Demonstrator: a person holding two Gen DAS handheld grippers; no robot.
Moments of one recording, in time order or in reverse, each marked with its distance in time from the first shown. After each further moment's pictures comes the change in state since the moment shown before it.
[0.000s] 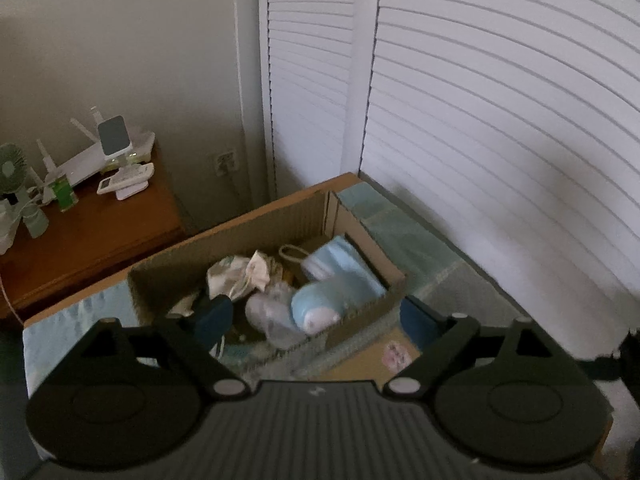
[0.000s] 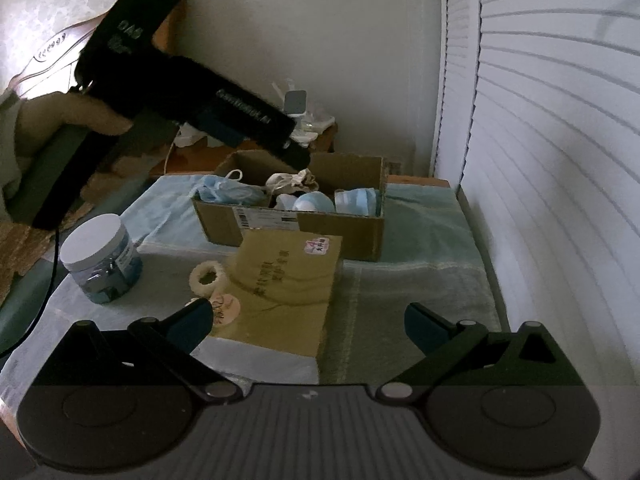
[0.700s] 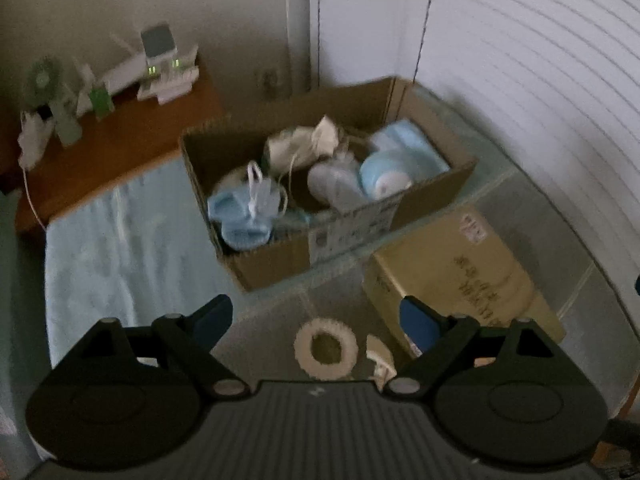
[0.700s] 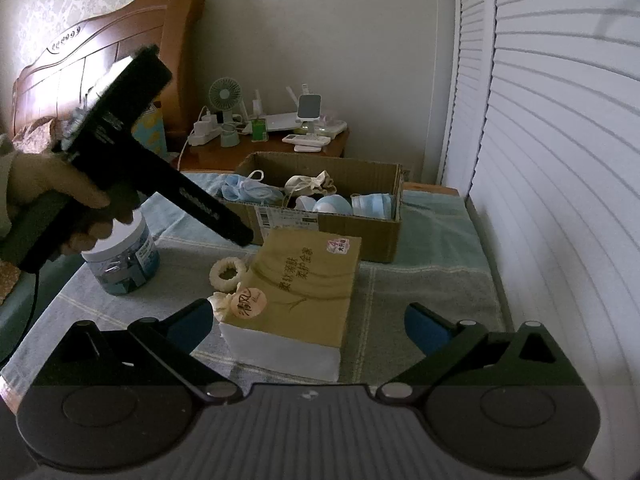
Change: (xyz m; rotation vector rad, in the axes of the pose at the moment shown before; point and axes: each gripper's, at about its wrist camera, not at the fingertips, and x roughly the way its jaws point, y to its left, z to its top) left arm 0.017 0.033 -0.058 -0.081 0.219 0.082; right arm -0.013 0.015 -0.003 -0.037 -0.010 0.011
